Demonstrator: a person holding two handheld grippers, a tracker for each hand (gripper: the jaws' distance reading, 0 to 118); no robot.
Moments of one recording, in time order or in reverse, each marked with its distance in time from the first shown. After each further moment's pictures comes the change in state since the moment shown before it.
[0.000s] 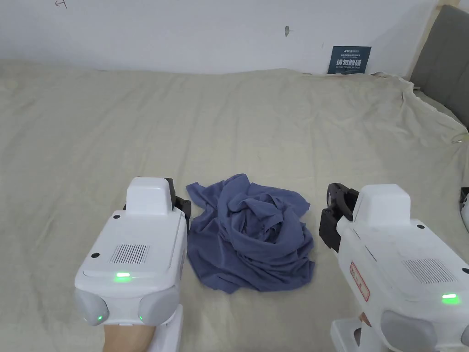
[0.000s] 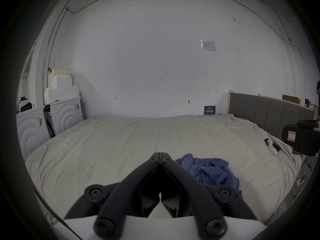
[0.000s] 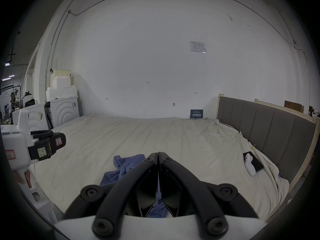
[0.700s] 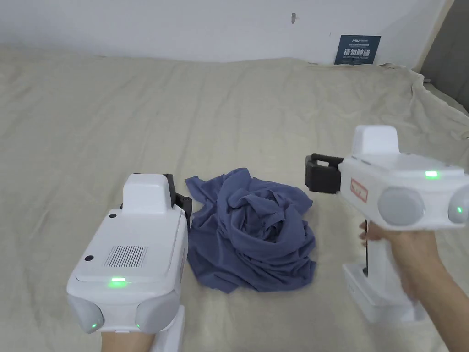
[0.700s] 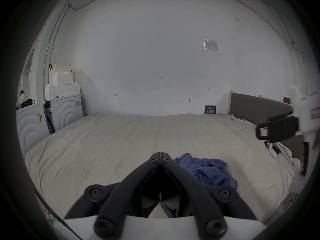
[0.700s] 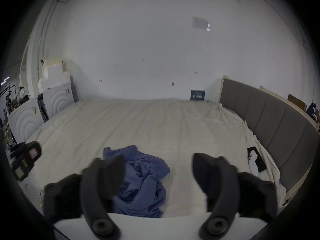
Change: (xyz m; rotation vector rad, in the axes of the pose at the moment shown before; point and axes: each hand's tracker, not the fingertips) left arm 0.006 0.002 -0.009 -0.014 0.014 0.019; right arm 0.033 0.044 -0.110 -0.299 0.004 0.000
